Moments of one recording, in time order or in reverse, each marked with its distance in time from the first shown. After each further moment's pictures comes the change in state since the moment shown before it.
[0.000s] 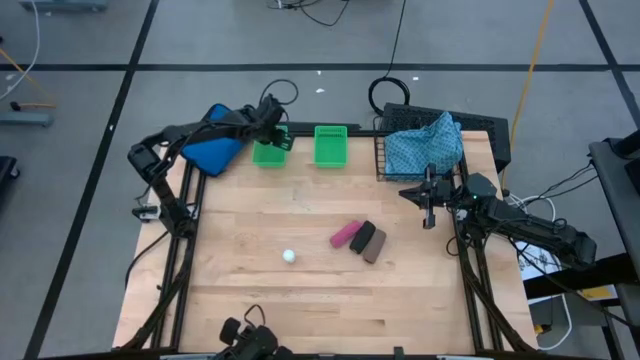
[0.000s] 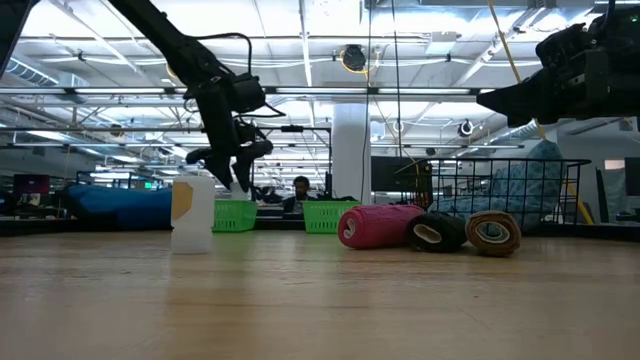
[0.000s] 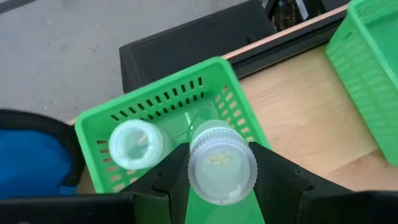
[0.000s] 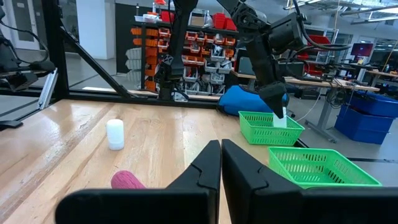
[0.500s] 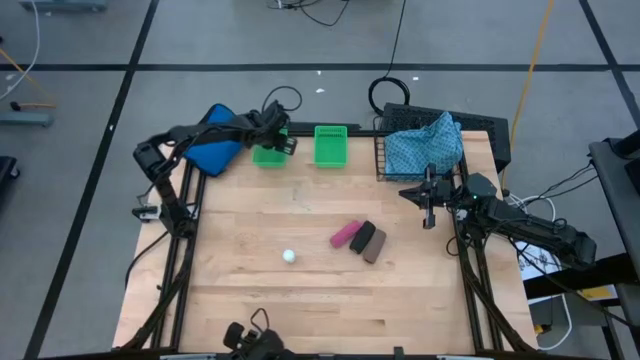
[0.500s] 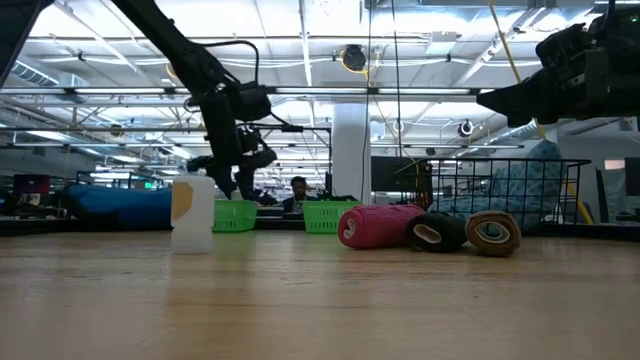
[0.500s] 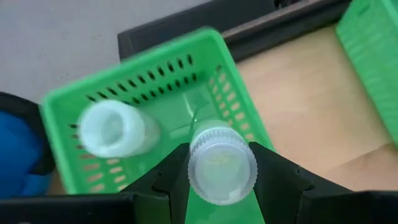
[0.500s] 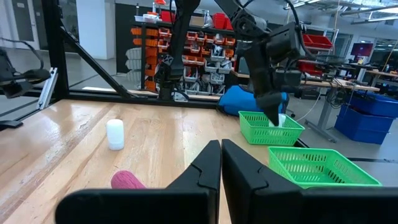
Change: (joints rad) left arm -0.036 0.049 -0.008 0.004 -0.022 -0.053; right arm 0.000 0.000 0.000 0.000 0.000 0.000
